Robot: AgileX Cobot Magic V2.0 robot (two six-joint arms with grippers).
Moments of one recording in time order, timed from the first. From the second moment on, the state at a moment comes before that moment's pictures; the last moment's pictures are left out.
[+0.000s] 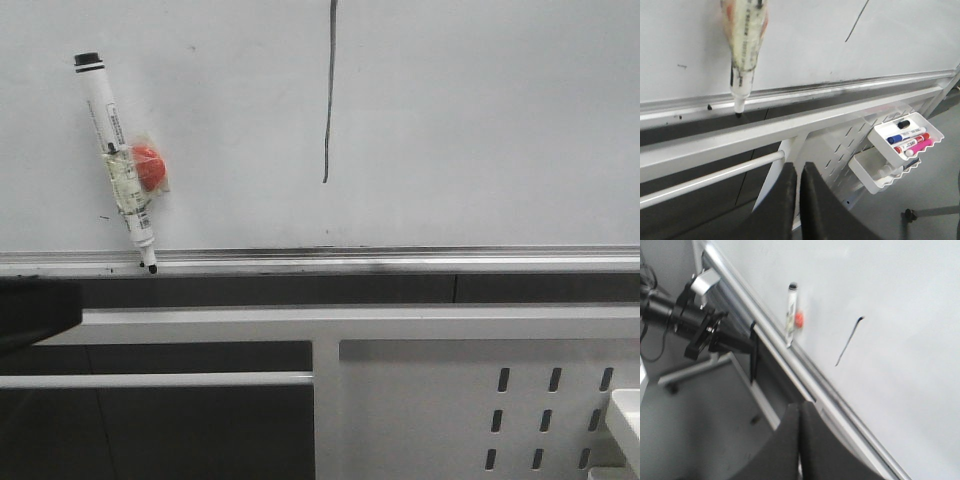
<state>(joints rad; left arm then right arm) -0.51 1.43 0.00 0.29 -1.14 -0.43 0.51 0.52 -0.99 0.37 0.97 -0.55</state>
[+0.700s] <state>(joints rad) -0.51 1.31 -0.01 0.30 -1.14 -0.39 0.47 -0.02 -0.56 -0.12 1.03 -0.05</state>
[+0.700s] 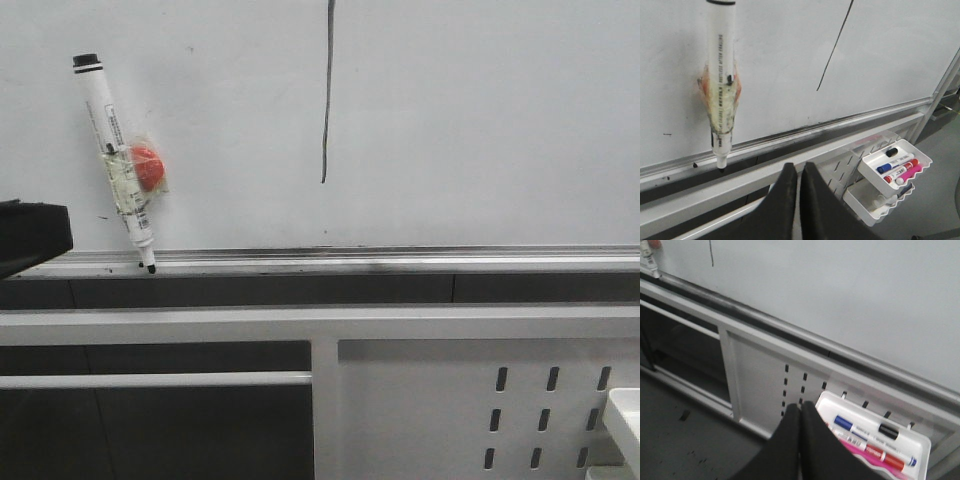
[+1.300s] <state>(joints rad) -0.51 1.16 -0.17 0.51 -1.03 -0.42 0.47 -0.02 0.01 -0.16 0.09 -0.05</state>
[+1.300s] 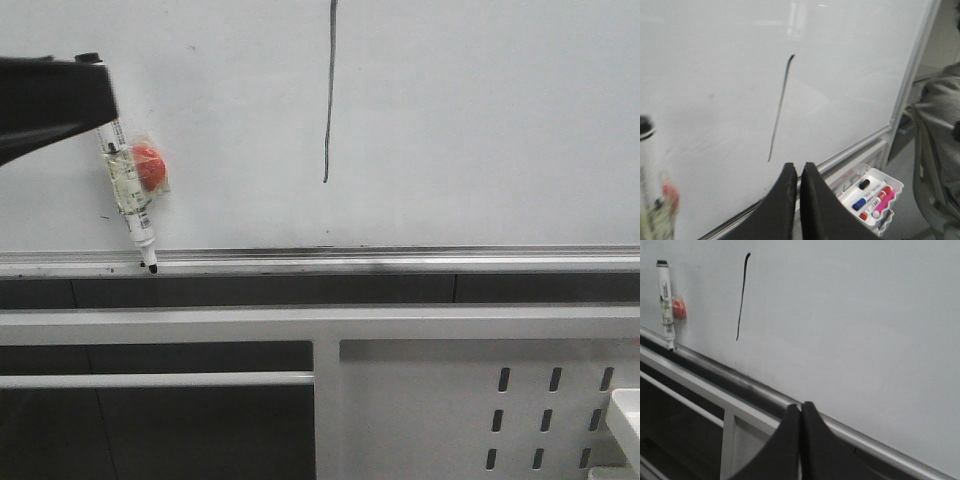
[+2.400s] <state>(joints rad) -0.51 0.01 -0.35 1.01 0.59 -0.94 0.47 -0.02 0.01 -0.16 0.20 -0.05</state>
